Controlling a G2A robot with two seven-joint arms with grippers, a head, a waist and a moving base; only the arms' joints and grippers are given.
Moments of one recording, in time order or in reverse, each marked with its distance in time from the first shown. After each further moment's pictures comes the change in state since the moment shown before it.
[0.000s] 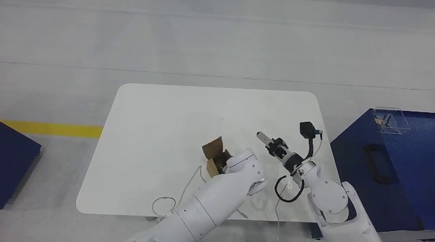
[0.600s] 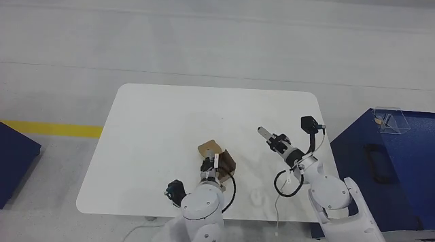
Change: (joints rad) left arm 0.542 0.328 -0.197 -0.926 0.657 0.483 -0.373; right arm 0.034 0.003 -0.003 -0.047 -0.063 0.120 0.023
